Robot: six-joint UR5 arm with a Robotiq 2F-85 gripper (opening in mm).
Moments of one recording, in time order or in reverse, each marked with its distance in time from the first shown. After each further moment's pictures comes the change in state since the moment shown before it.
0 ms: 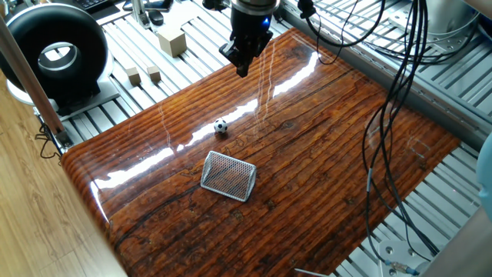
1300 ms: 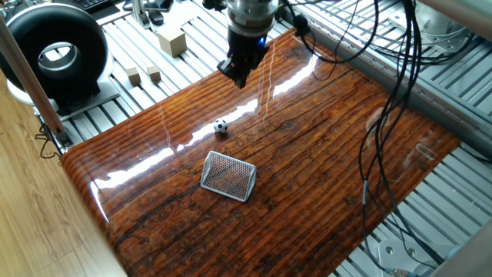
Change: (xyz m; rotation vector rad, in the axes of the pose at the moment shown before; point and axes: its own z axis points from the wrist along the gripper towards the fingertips) arm 0.005 0.007 0.034 0.044 -0.036 -0.021
